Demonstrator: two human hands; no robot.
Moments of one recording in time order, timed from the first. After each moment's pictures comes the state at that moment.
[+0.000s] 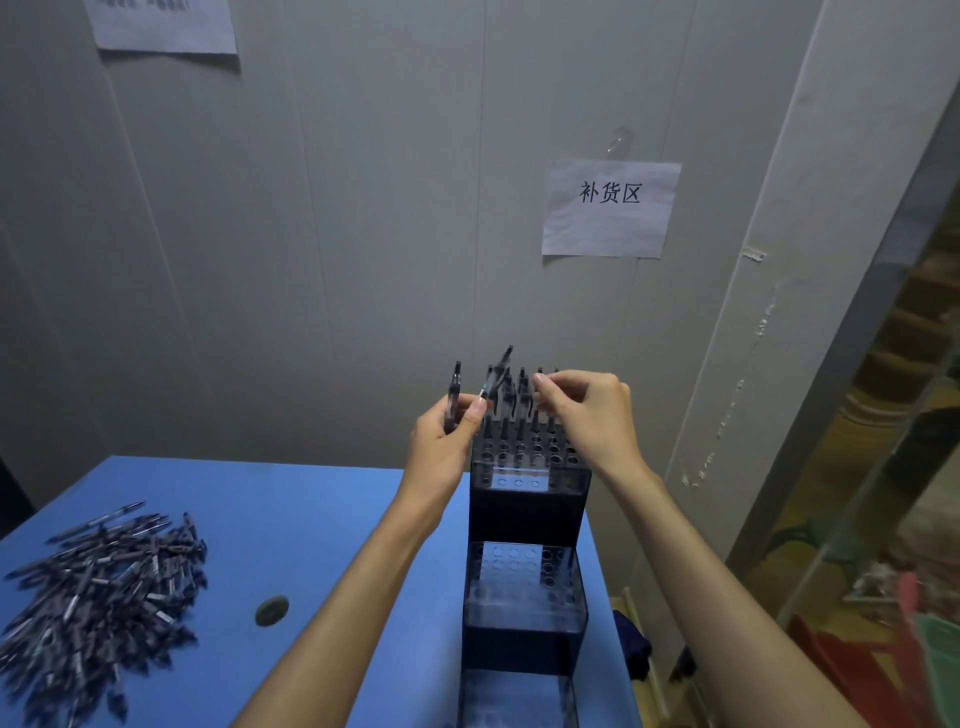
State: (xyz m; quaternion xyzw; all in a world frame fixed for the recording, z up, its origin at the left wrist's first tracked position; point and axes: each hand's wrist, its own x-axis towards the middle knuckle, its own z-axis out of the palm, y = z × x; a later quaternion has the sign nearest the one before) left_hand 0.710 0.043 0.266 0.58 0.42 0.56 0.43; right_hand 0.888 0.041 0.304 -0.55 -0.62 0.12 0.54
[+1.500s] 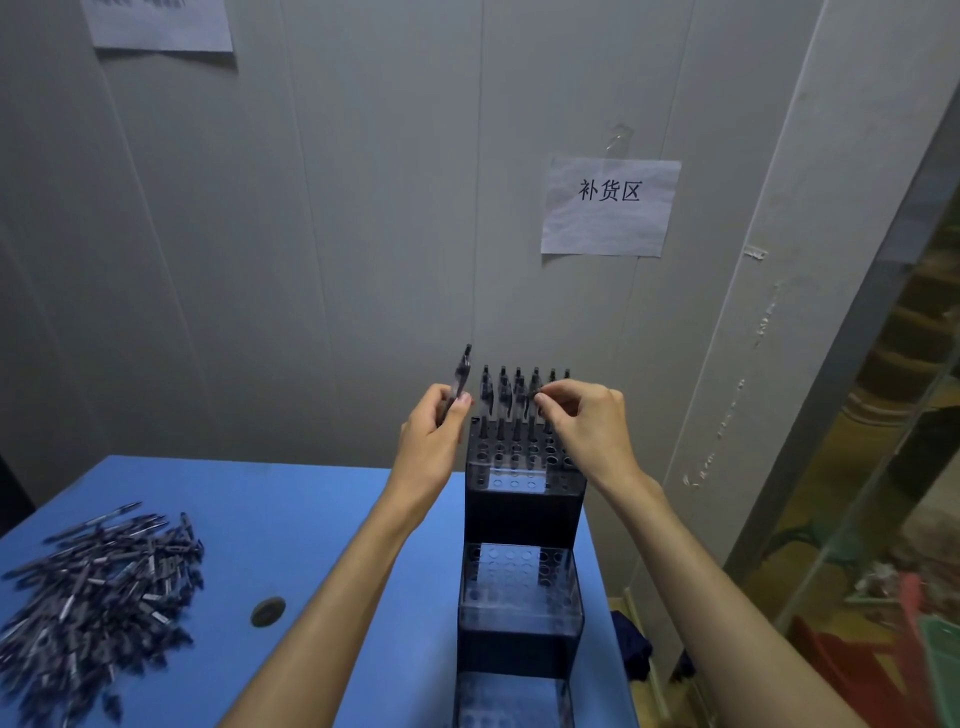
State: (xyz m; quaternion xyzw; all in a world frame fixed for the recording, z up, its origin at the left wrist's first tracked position) left_hand 0.703 0.054 0.267 0.61 0.45 0.54 0.36; right_hand 0.899 0.053 0.286 -0.56 -0.66 0.04 0.50
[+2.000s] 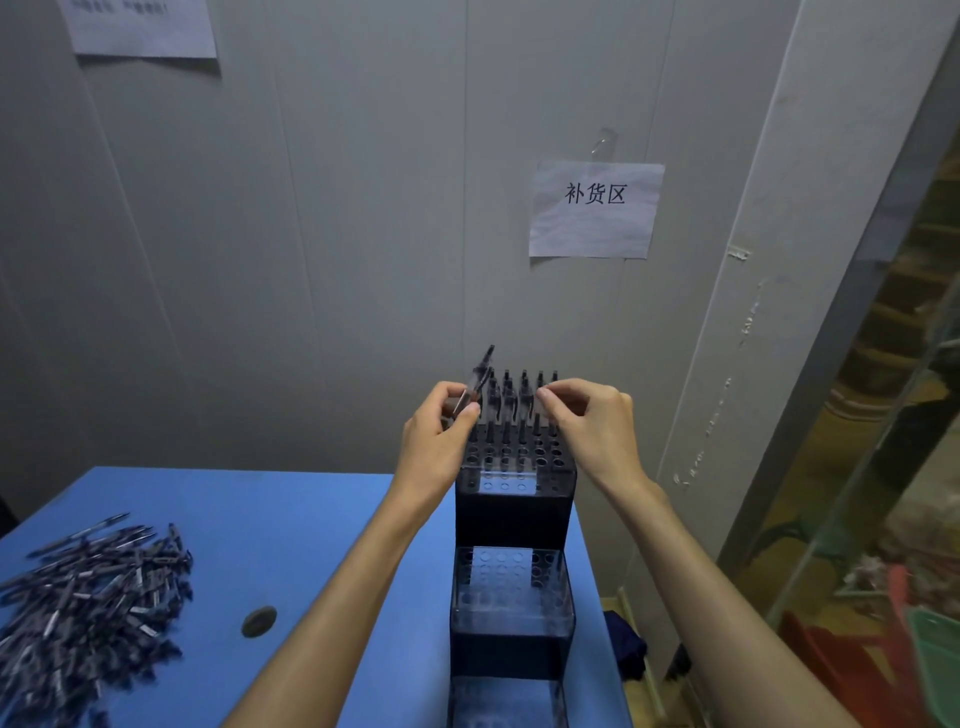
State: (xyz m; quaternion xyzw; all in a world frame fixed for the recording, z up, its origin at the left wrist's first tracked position) left_hand 0.718 0.049 0.277 0.63 0.45 0.54 0.33; right_hand 0.910 0.044 0.289 -0.56 -0.63 0.06 0.53
